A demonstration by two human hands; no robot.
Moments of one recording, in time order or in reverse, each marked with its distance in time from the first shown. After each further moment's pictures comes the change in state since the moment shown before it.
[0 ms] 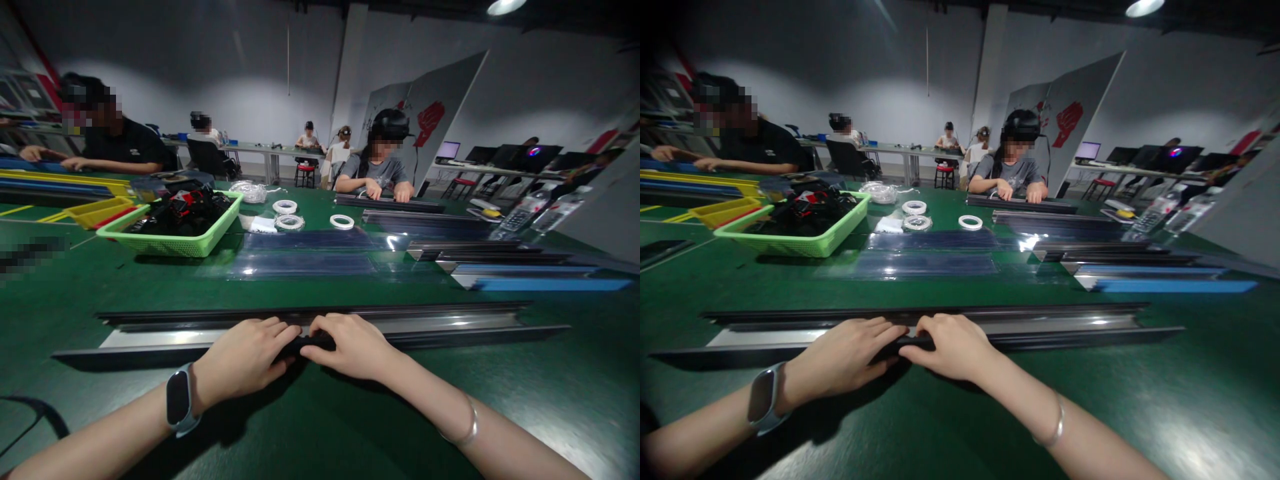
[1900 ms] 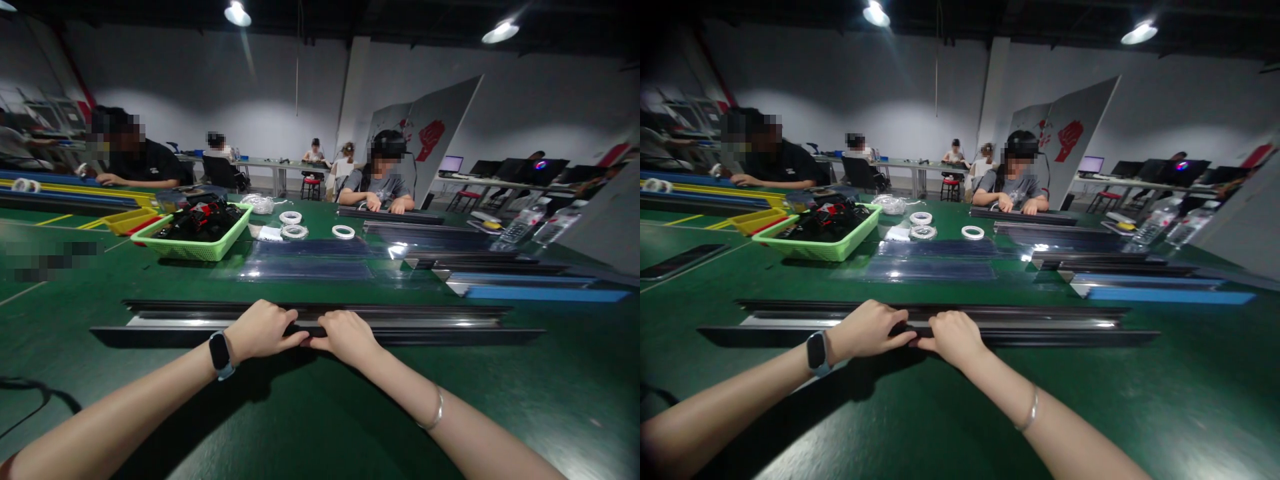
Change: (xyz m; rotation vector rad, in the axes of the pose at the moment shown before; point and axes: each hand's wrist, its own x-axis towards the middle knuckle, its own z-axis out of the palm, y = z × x) left_hand 0.015 0.001 -0.004 0.201 0.090 -0.084; right_hand -0.002 0.001 0.017 -0.359 0.076 0.051
